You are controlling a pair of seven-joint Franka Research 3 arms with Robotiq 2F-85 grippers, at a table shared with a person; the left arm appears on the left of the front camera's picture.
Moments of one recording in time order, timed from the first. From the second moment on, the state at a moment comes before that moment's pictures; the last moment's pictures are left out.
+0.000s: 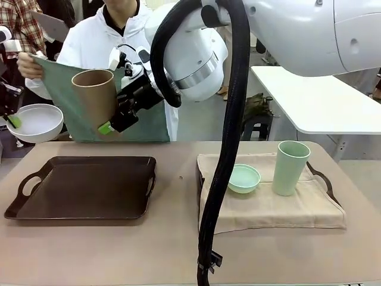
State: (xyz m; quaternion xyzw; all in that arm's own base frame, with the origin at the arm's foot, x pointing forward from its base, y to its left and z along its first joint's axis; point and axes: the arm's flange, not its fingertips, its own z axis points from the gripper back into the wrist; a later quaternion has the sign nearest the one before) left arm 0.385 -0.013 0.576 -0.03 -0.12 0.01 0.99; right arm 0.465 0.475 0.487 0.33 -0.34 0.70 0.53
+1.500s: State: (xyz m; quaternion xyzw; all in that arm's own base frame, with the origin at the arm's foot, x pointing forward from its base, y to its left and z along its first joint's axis) left arm 0.386 -0.013 0.575 -0.03 -0.12 0.01 0.99; right arm 0.466 0.476 0.490 0.33 -0.35 0.70 0.53
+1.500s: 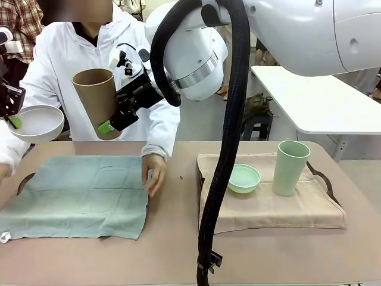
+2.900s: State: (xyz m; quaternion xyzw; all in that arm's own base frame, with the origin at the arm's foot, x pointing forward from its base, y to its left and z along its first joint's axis) left arm 0.386 -0.013 0.575 -0.03 -0.12 0.01 0.99; right arm 0.466 0.476 0.490 0.33 -0.35 0.70 0.53
